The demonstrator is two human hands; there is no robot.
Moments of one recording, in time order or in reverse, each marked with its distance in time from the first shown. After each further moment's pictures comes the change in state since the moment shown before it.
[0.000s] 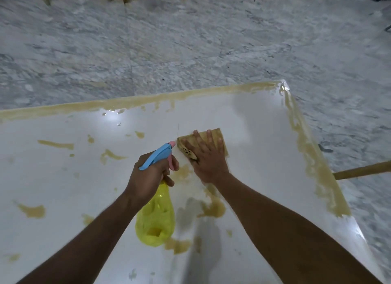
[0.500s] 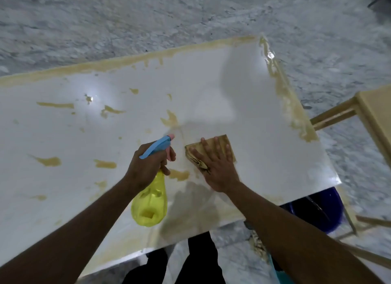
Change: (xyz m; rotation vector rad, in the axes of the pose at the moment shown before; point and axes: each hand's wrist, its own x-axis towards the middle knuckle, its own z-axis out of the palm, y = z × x) left_hand -0.121 -0.054 -0.019 0.086 -0.178 -0.021; right_hand -0.226 -0.029 0.034 -0.047 0.008 0.011
